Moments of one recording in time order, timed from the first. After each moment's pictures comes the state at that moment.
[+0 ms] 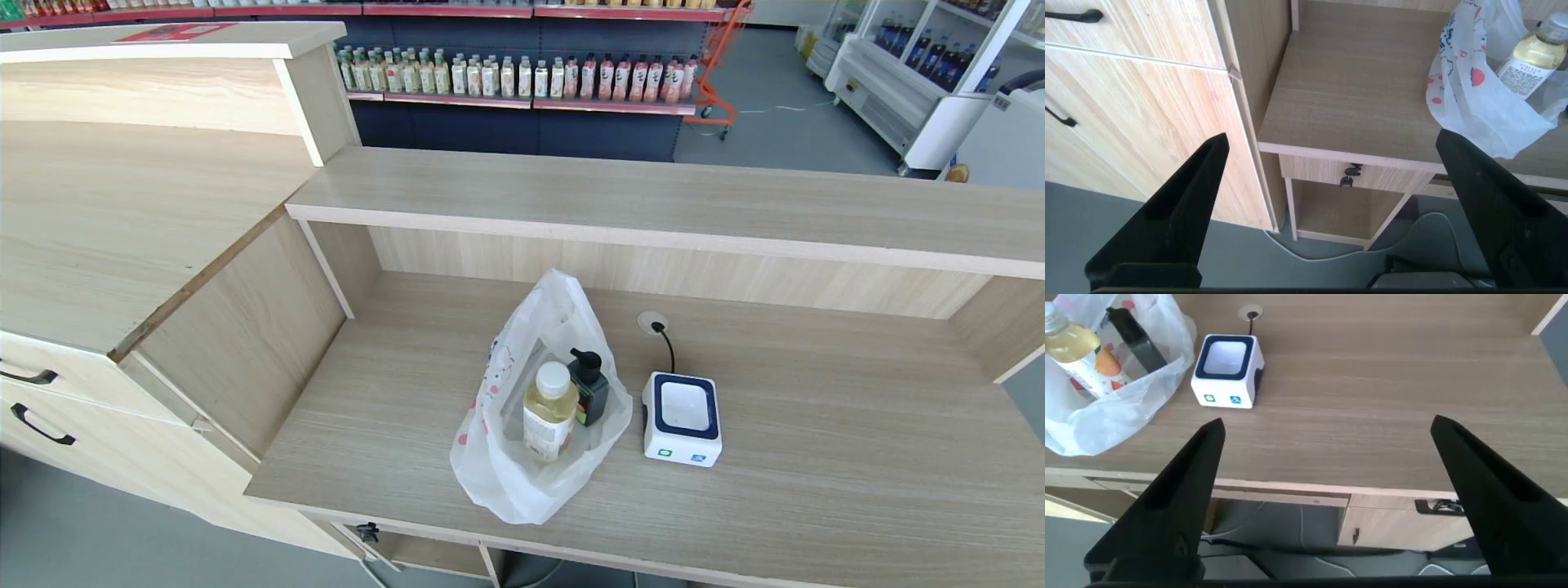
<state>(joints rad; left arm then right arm) 0.00 0.00 0.00 0.00 -0.02 0.00 0.00 0.01 0.00 0.00 -0.04 0.01</state>
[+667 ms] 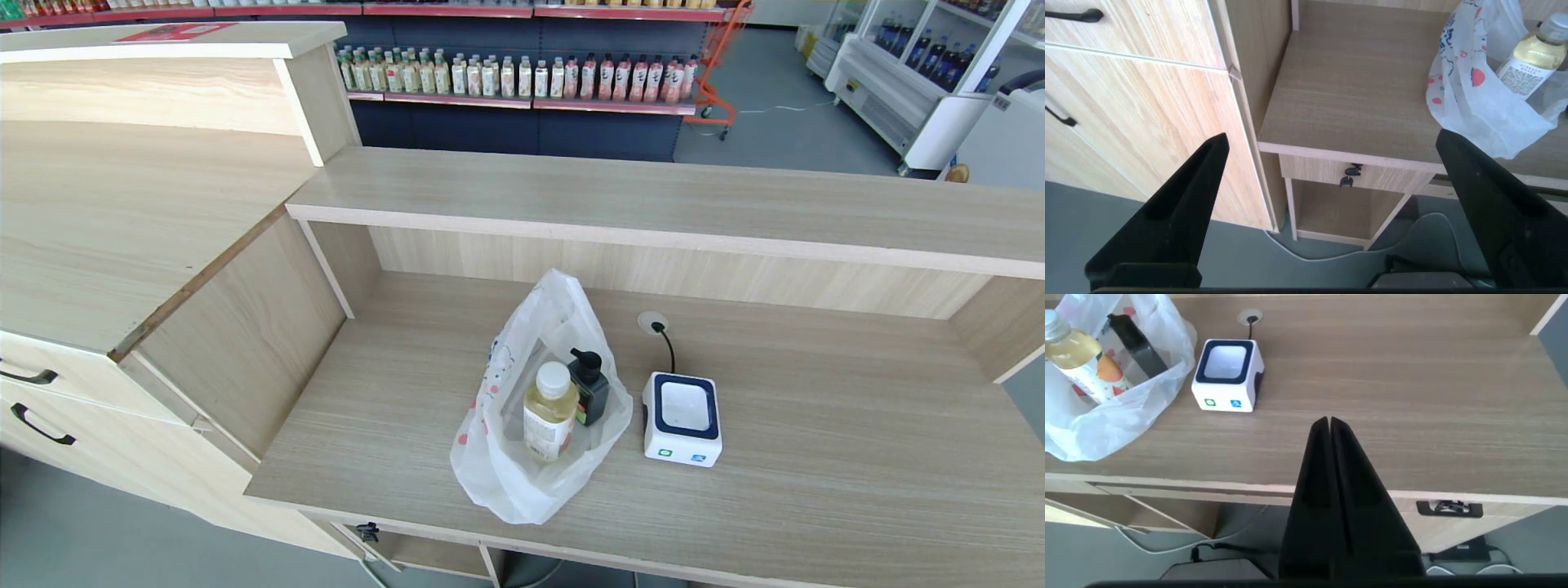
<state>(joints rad) 0.00 0.00 0.00 0.00 -0.02 0.00 0.00 0.00 0.00 0.01 -0.04 0.02</state>
